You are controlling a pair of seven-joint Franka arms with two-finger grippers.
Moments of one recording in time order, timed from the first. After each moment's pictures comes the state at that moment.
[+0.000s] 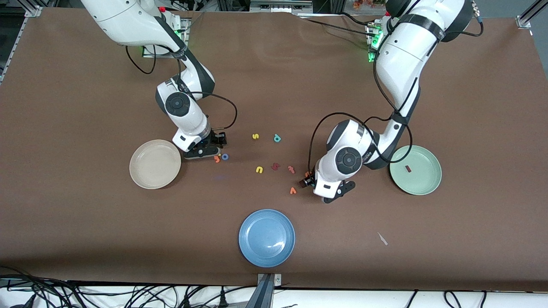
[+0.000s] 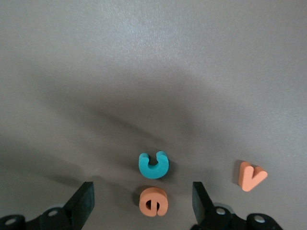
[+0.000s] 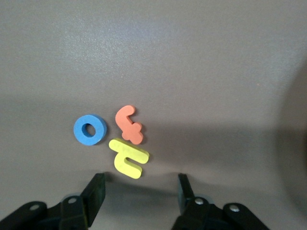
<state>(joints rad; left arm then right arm) -0.34 0.90 -0.19 -1.38 -0.05 2.23 -0.98 0.27 0.51 0.22 -2.12 -0.15 2.66 0.45</state>
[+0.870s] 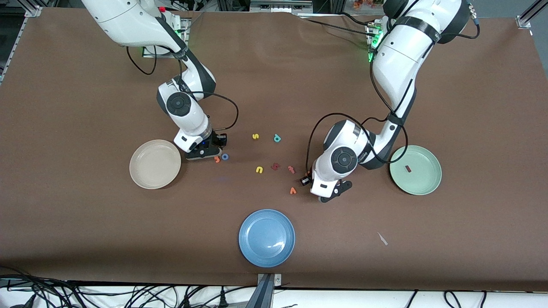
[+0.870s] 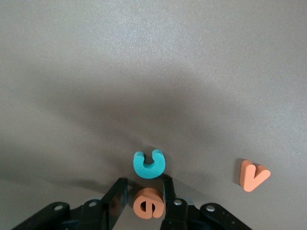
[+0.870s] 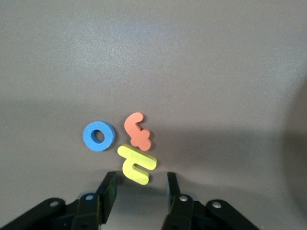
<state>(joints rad) -0.36 0.91 -0.18 -1.37 -0.04 2.23 -0.99 0.27 0.52 0.22 -2.11 -0.15 2.68 0.45</state>
